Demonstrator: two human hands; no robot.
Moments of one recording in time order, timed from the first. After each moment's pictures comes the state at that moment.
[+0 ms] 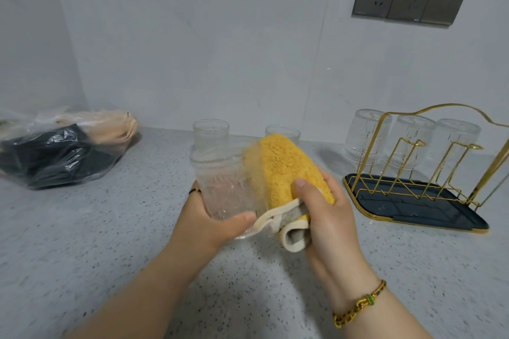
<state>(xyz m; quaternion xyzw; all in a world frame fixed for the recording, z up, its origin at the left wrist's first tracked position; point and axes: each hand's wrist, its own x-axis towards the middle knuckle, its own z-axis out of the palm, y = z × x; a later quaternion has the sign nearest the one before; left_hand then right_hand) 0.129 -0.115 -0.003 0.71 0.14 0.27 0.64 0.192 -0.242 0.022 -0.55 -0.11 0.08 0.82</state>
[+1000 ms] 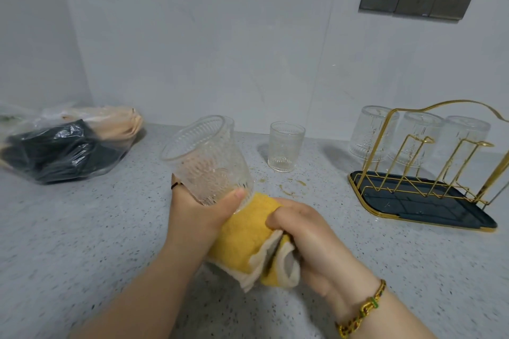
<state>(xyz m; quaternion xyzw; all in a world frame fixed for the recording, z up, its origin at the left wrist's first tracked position) 0.135 -0.105 -0.008 0.65 0.16 0.39 0.63 0.181 -0.236 0.013 -0.64 -0.19 0.29 0.69</state>
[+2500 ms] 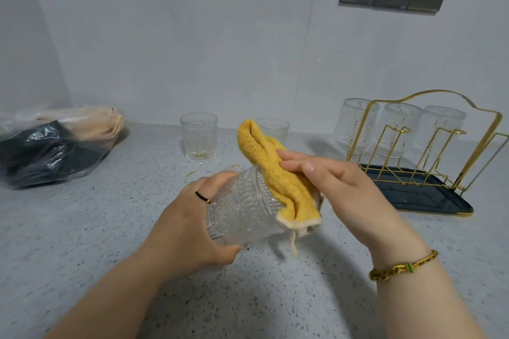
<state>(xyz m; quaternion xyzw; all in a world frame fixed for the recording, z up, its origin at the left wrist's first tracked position) 0.127 -0.099 -0.011 0.93 0.00 0.22 0.30 0.220 -0.286 0.043 -0.67 -0.40 0.10 0.62</state>
